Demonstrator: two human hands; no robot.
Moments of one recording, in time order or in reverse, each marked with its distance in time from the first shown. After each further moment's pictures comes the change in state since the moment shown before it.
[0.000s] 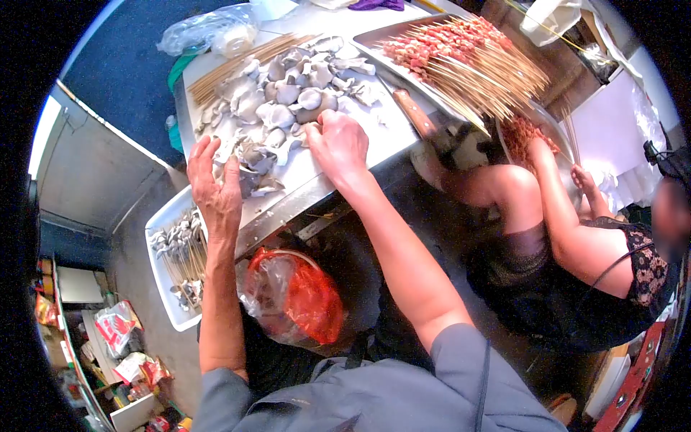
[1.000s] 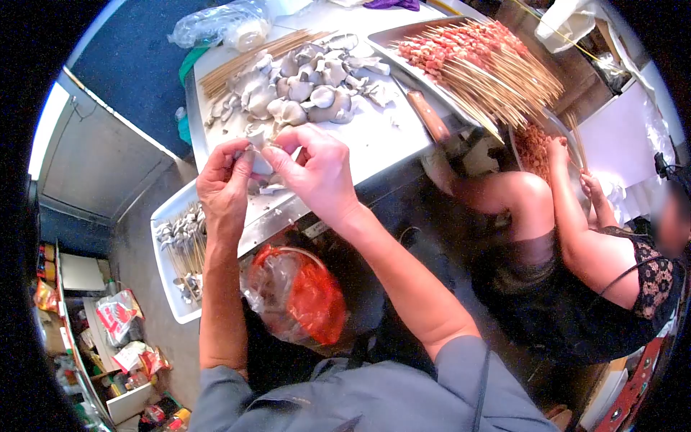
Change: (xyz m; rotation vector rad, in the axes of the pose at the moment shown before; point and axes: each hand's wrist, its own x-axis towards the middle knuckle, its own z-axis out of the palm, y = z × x) left_hand 0.004 0.032 -0.010 -0.842 -0.202 -0.428; right_hand -0.042 -0.061 -0.021 0.626 -0.064 -0.186
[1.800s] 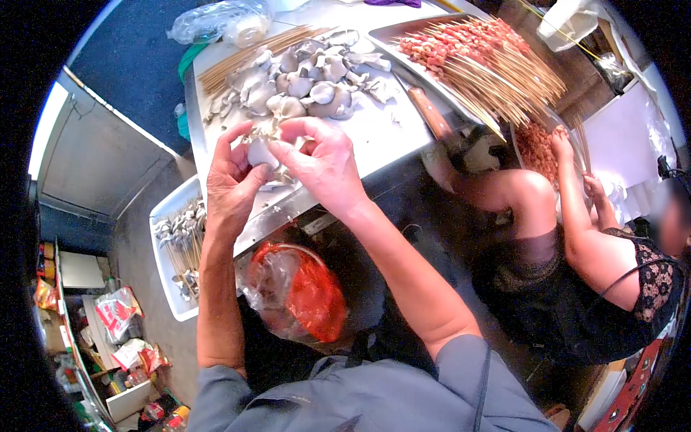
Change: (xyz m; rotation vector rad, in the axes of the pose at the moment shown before) left_hand 0.000 0.002 0.004 0.003 -0.163 -0.079; right_hand 0.002 0.009 -0.006 0.170 -0.027 0.262
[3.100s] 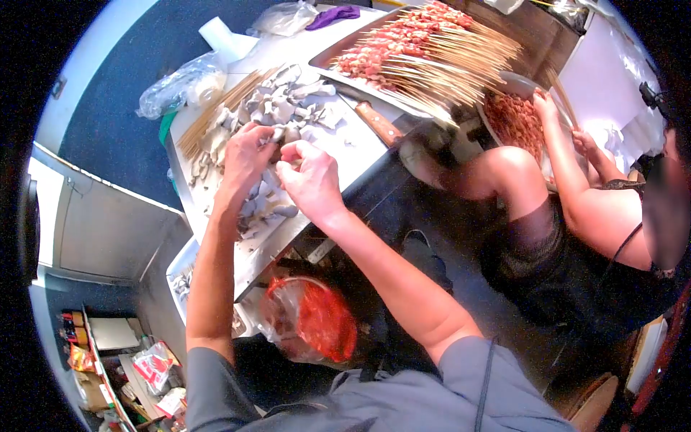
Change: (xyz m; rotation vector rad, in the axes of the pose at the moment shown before) left_hand 0.131 -0.040 0.046 1.015 -0.264 0.478; right_hand 0.016 0.008 -0.038 0.072 0.240 0.075
